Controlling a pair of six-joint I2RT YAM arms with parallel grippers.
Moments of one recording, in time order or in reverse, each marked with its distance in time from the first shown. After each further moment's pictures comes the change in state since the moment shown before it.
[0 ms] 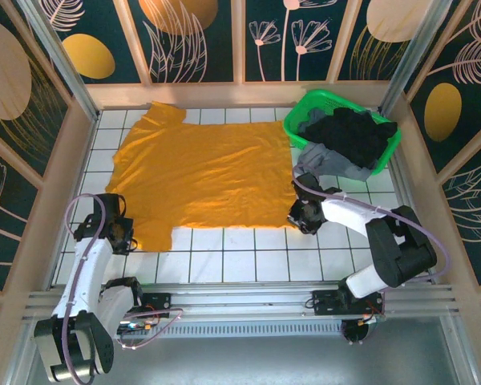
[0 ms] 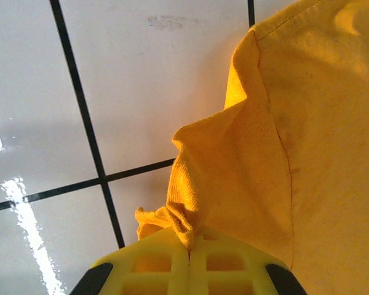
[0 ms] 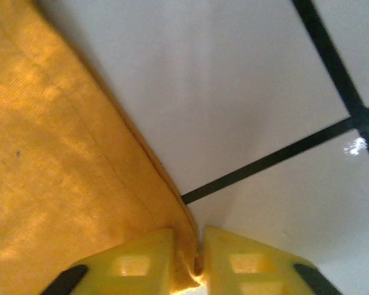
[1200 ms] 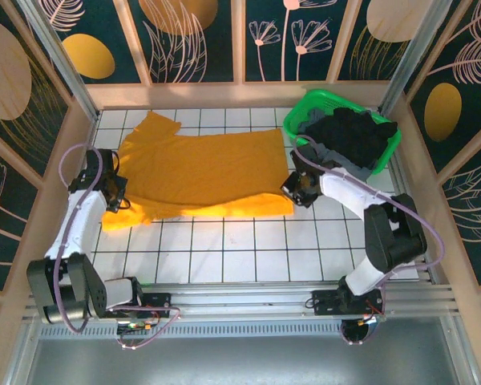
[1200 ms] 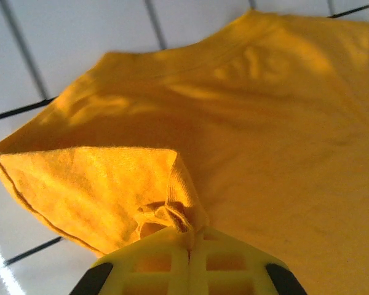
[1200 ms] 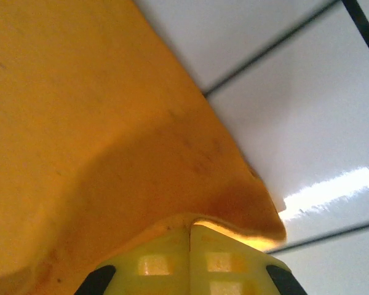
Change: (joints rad) left arm -0.001 0.416 0.413 0.138 -0.078 0.217; right arm -0.061 0.131 0.347 -0.102 -0.032 -0.005
